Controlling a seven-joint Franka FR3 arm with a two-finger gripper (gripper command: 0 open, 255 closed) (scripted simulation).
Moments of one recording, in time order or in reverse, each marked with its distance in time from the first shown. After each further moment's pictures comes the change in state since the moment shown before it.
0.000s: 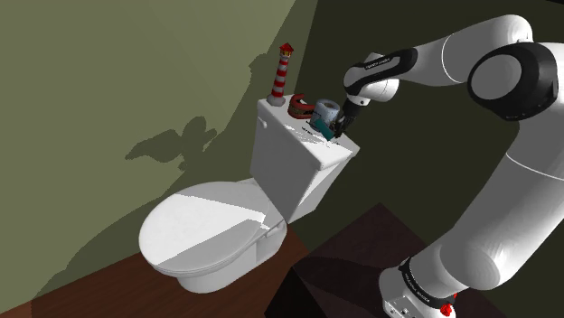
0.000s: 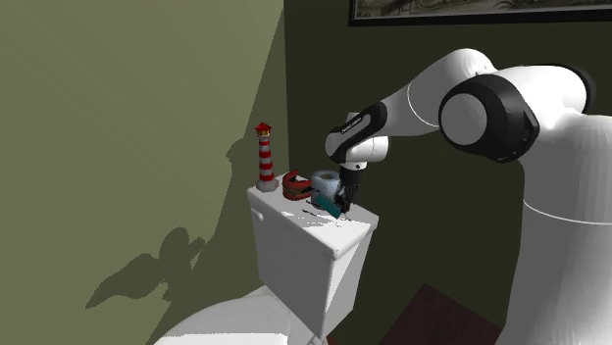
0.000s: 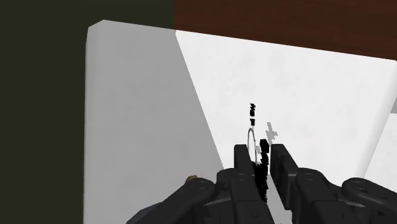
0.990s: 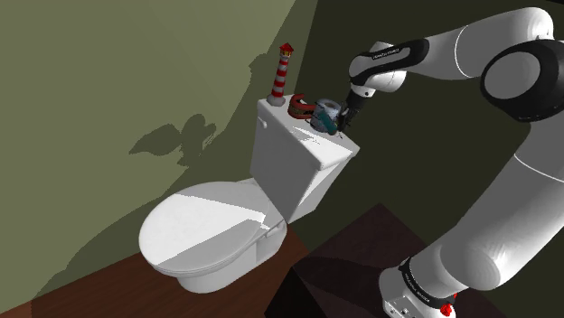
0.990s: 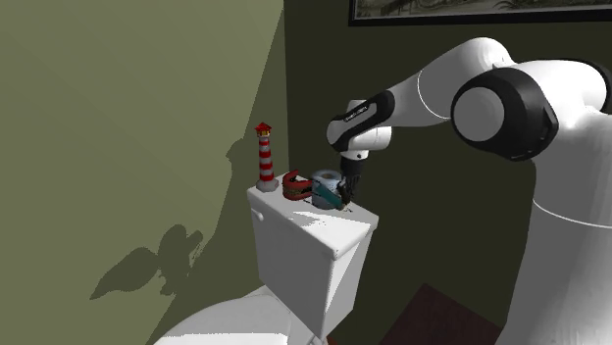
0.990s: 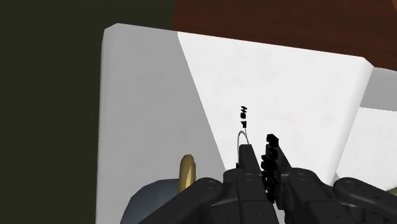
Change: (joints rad) arm 0.006 -0.055 -0.009 0.027 -0.030 -0.077 0.025
